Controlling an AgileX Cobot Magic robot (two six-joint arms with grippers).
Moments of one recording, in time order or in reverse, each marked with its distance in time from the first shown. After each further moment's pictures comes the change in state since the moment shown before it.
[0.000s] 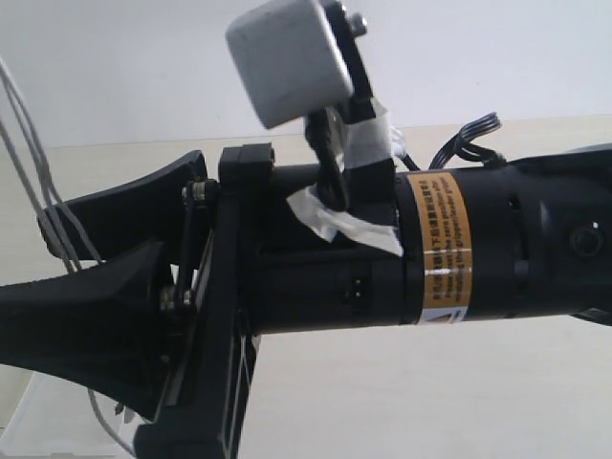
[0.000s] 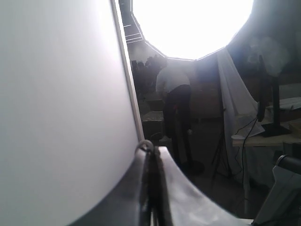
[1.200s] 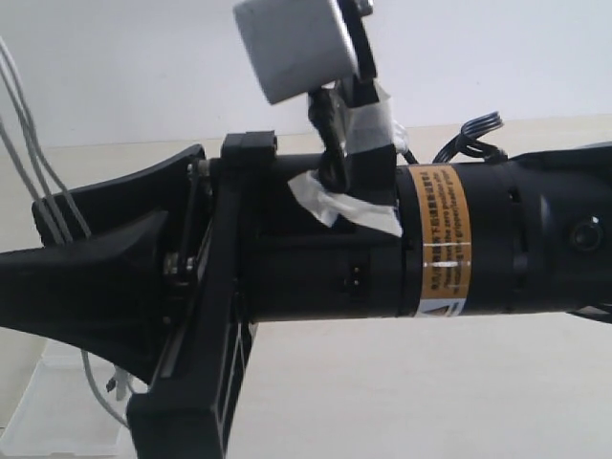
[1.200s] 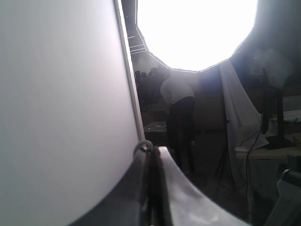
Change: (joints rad) left arm 0.000 0.000 0.000 -0.025 -0.041 0.008; right arm 0.000 0.000 0.000 0.042 0.000 0.000
